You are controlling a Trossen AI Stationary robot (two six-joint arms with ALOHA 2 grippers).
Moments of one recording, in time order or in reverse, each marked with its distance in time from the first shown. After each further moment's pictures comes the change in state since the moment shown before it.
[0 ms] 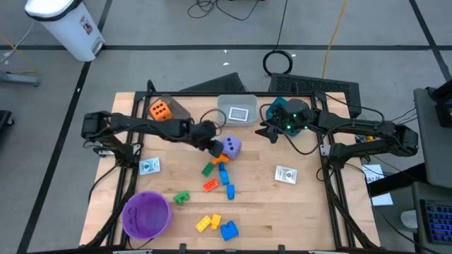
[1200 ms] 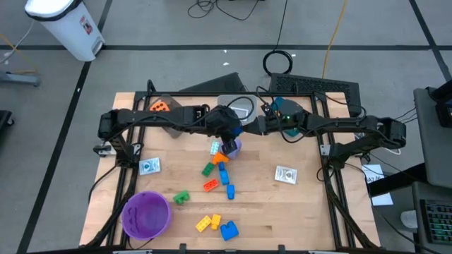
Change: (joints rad) left arm -0.030 0.188 0.584 -0.295 -0.169 0.712; right arm 0.053 0.190 0.000 0.477 -0.131 0.697
